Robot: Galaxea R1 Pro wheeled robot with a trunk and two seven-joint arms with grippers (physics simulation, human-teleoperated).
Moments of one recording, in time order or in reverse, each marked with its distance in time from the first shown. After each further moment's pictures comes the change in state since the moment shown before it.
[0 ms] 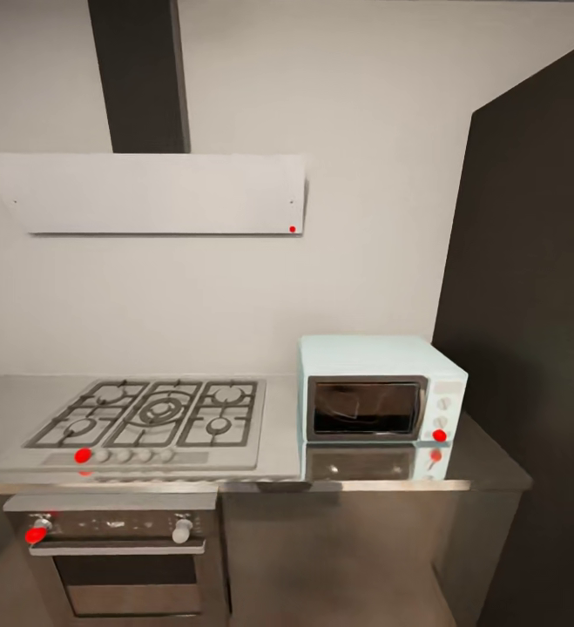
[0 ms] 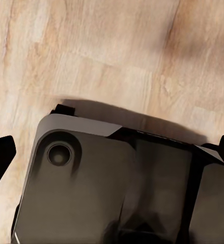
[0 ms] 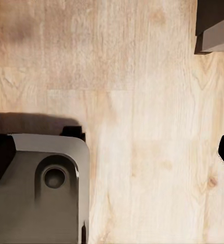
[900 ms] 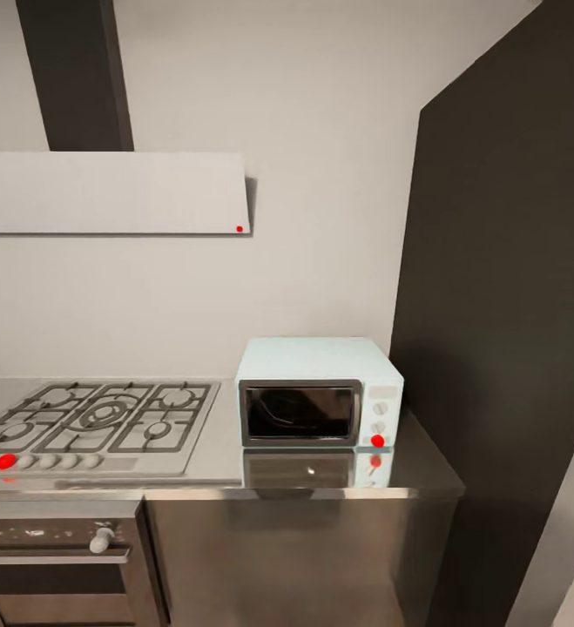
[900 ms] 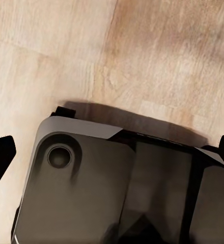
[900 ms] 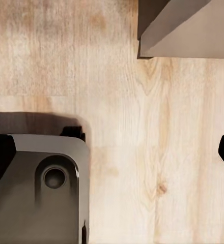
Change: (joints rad) left arm 0.000 0.000 0.000 0.000 0.000 -0.010 0.000; right arm 0.000 0.000 -0.002 0.000 -0.002 0.000 -0.001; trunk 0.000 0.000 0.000
